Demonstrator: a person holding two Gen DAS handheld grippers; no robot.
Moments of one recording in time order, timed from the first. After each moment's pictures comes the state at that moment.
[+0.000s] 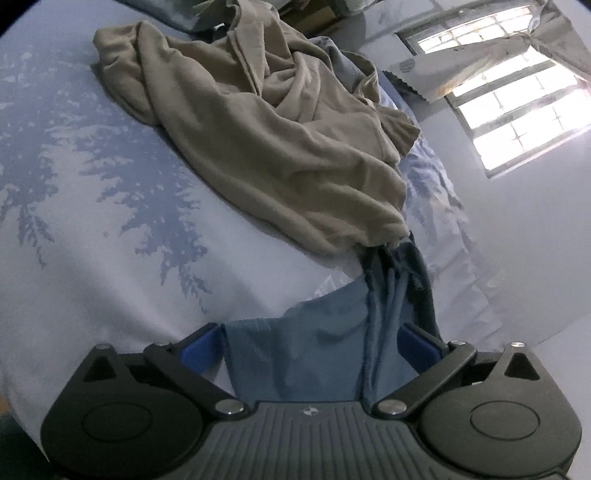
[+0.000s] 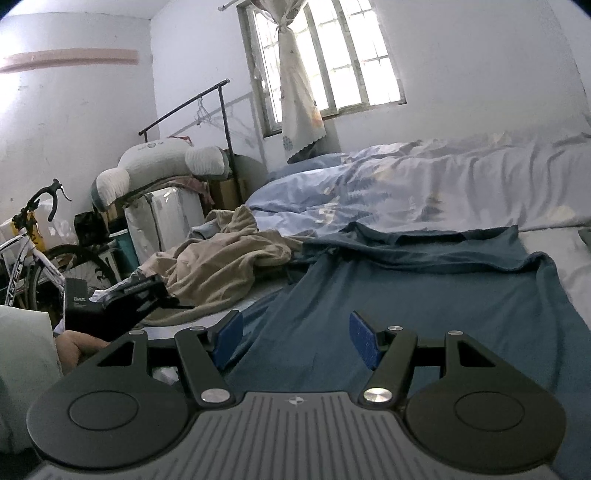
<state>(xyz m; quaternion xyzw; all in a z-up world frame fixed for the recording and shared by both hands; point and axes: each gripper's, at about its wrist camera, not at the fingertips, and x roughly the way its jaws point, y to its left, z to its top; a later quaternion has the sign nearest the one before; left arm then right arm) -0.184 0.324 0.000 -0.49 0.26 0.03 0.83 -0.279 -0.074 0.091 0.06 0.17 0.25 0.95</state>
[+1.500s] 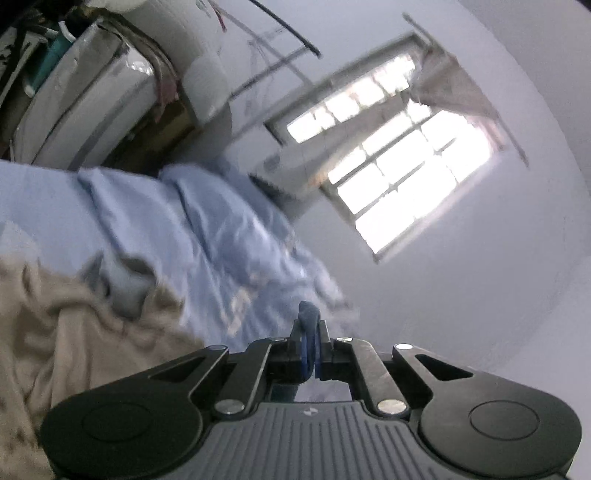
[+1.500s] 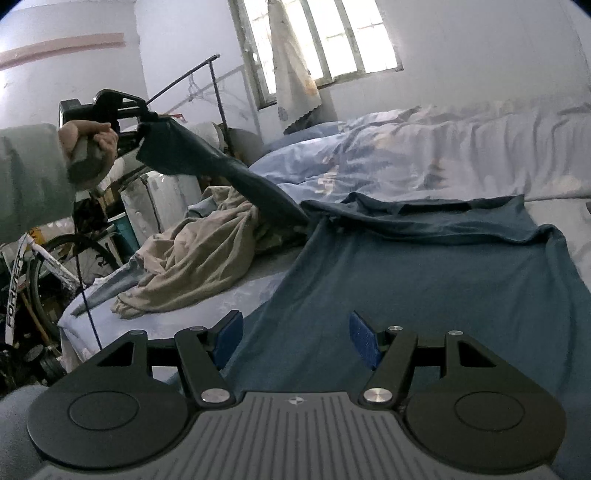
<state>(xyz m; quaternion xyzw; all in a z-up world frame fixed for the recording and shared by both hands) -0.053 0.400 0.268 -0.44 0.07 -0.03 0.90 -0.254 -0.069 0.097 0.07 0.23 0.25 0.94</state>
